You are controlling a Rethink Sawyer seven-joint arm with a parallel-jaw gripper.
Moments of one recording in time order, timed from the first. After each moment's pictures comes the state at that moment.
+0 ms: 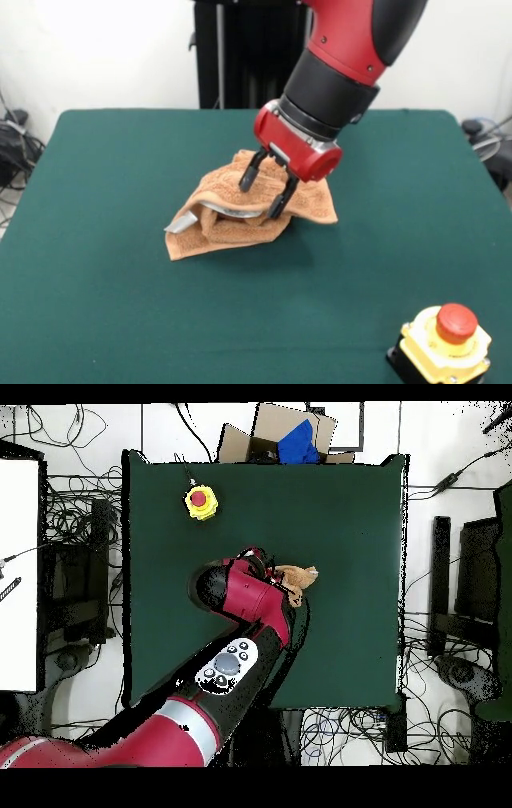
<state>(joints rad) 0.26 -0.27 -0.61 1.54 0.48 0.25 2.23</state>
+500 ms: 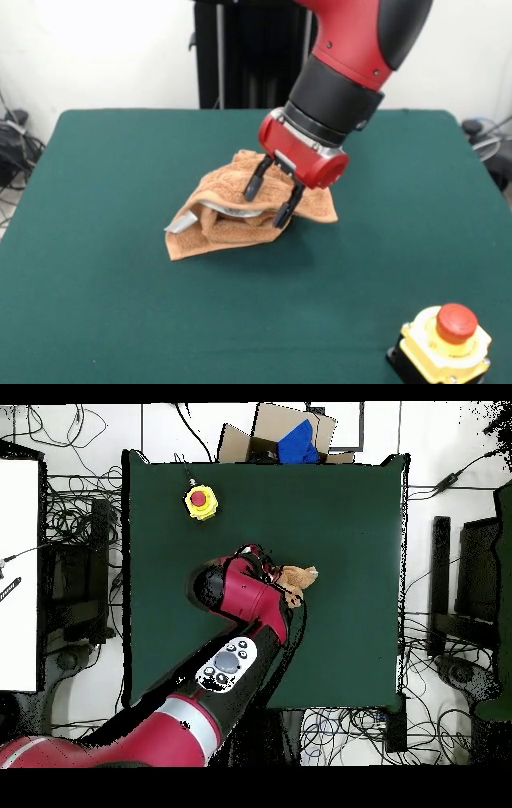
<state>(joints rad) 0.26 -0.27 -0.59 1.54 0.49 0.19 2.23</state>
